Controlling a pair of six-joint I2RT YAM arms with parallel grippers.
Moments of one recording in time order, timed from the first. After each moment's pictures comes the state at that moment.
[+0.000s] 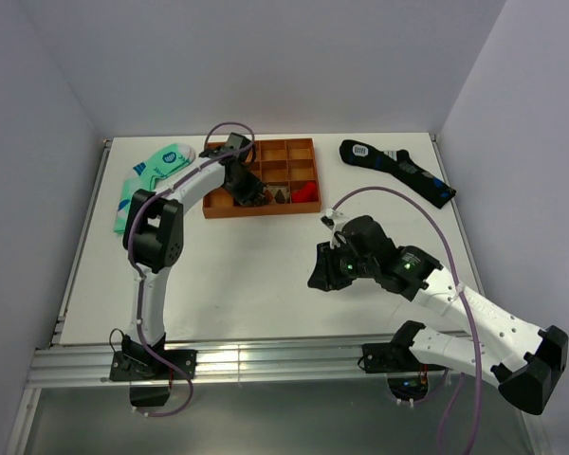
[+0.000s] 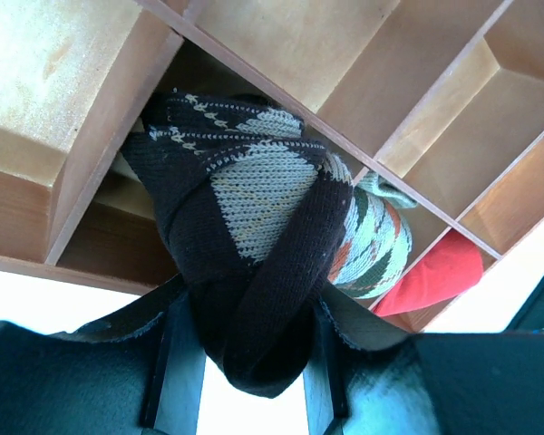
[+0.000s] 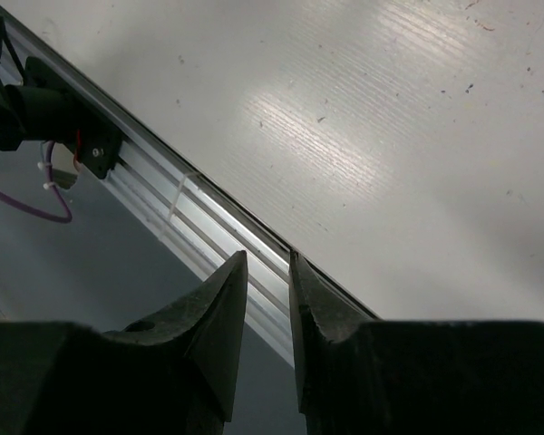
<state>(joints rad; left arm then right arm) -0.43 2.18 1.81 -0.73 -0.01 -1.20 0.77 0.92 0.83 -0.67 -0.24 0.52</state>
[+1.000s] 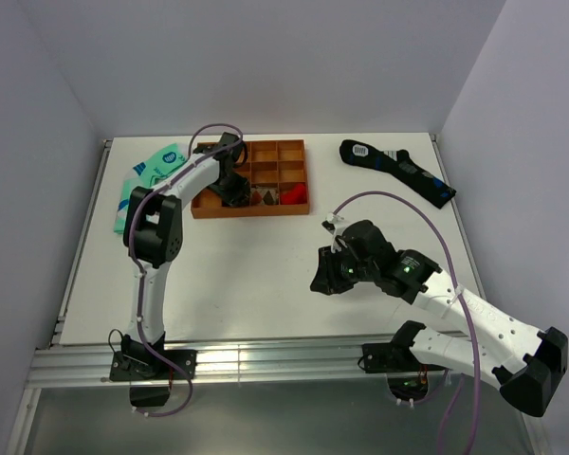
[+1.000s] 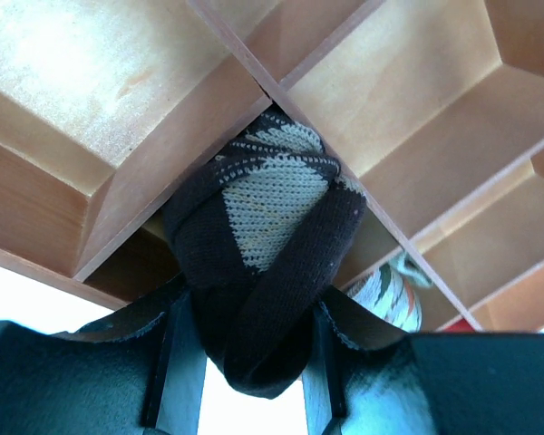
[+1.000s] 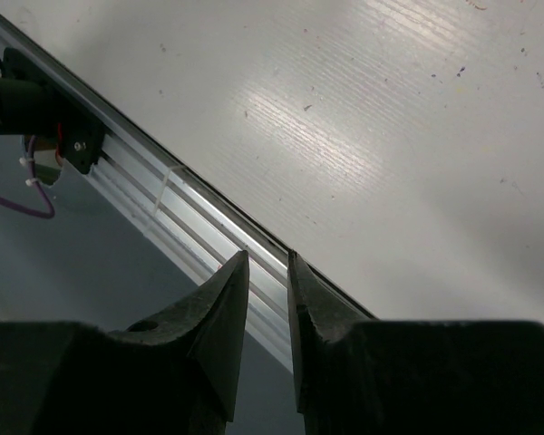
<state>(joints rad) -0.37 2.22 1.85 -0.85 -0.11 -1.29 0.77 0.90 0.78 -0.66 -0.24 0.51</state>
